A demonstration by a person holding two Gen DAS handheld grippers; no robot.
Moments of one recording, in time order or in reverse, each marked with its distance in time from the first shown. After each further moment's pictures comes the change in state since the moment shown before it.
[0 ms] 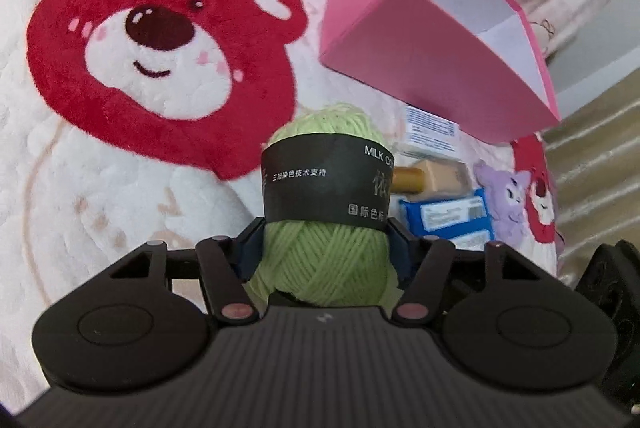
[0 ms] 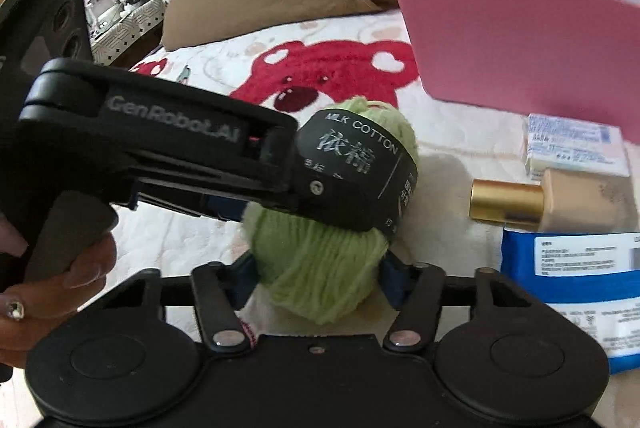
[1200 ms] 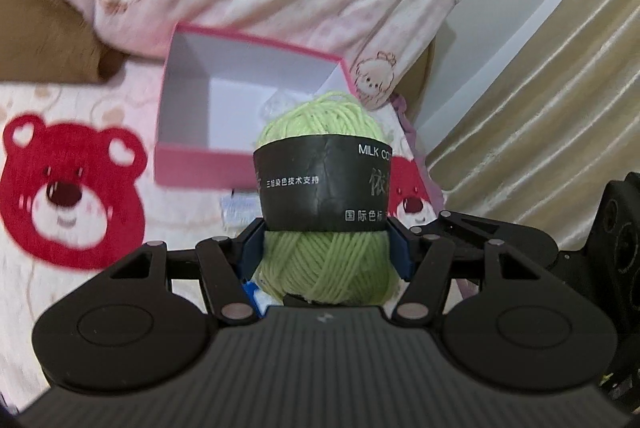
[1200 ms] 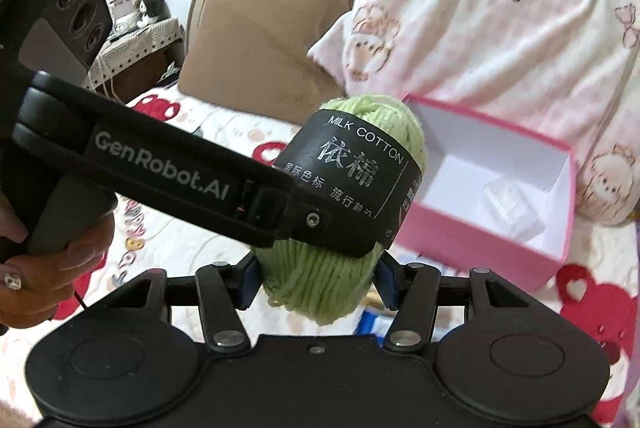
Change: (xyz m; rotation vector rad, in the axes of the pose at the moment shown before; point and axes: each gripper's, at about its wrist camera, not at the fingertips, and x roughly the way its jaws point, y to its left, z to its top) left arm -0.111 -0.171 0.035 0.261 -0.108 -0.106; right arm -0.182 0.009 0.098 -0.193 -0.082 -0.142
